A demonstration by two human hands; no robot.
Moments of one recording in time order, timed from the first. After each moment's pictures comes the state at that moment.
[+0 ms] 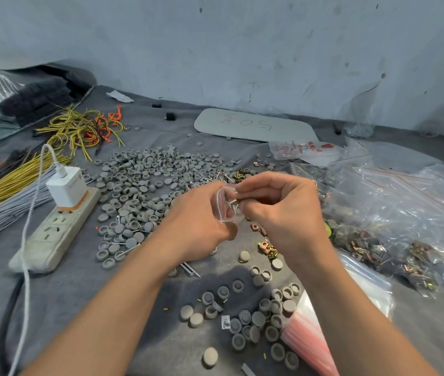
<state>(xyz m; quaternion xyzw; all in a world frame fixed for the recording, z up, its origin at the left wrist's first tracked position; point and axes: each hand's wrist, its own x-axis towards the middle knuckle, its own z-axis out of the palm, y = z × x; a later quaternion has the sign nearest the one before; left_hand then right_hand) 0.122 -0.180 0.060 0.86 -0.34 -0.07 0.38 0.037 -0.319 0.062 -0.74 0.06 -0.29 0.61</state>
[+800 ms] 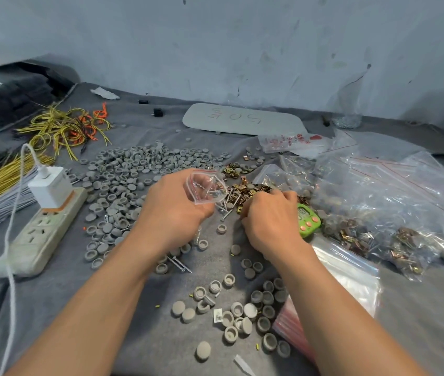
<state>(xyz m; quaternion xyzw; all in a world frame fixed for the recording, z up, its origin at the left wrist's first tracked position) 0.135 -0.178 0.051 0.84 -0.25 -0.04 0.48 0.061 -0.340 0.025 -0.96 0.25 -0.12 0.04</state>
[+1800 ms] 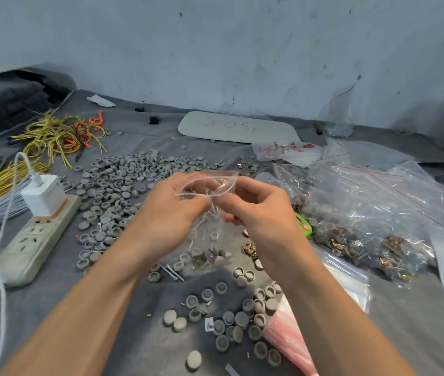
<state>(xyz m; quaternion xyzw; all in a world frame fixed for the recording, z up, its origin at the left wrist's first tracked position) 0.121 -0.174 0.073 0.72 -0.33 -0.11 0.60 0.029 -0.312 0.067 -0.68 0.08 -0.23 0.69</state>
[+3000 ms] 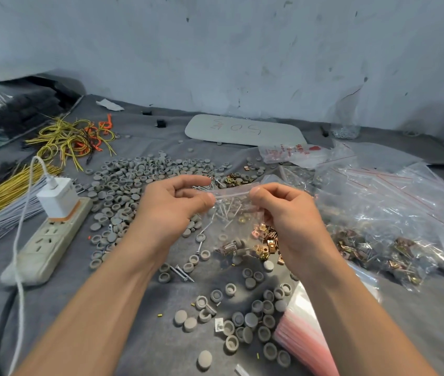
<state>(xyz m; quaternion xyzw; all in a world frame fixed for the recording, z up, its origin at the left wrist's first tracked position) 0.127 -0.171 0.071 0.70 -0.19 -0.13 0.68 0.026 -0.331 0.066 -0.64 0.19 -0.25 0.70</state>
